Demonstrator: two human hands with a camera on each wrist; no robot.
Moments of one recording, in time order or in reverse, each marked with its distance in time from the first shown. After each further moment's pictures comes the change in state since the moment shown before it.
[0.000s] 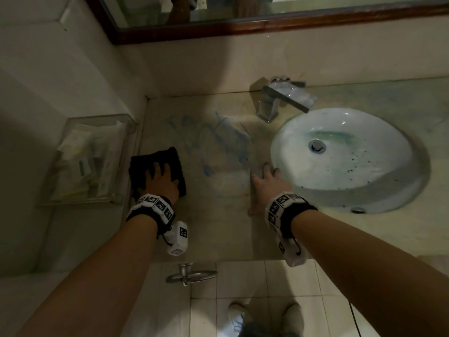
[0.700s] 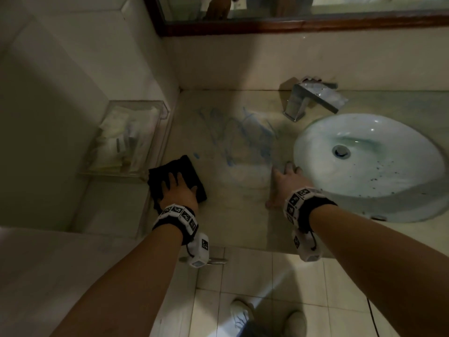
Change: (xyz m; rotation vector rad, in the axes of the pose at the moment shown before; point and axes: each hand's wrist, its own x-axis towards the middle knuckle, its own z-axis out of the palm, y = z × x) left_hand -0.069 -0.017 0.035 -0.120 0.103 -0.179; right_hand -0.002 0.000 0.001 -0.007 0.042 0.002
